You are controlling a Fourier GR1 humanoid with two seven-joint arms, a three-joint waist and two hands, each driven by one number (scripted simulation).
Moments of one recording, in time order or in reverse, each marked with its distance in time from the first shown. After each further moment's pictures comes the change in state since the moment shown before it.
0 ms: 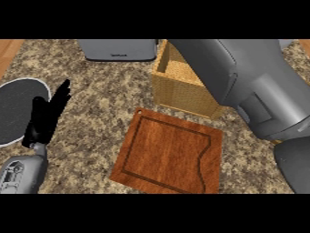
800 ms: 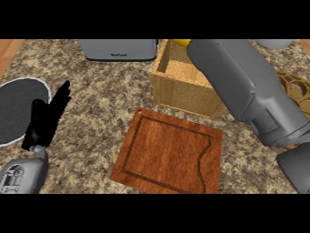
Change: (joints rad) left arm 0.022 -0.013 -0.004 -0.036 -0.007 0.006 0.011; right arm 0.312 -0.033 -0.104 -0.129 -0.028 -0.111 -0.097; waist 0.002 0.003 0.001
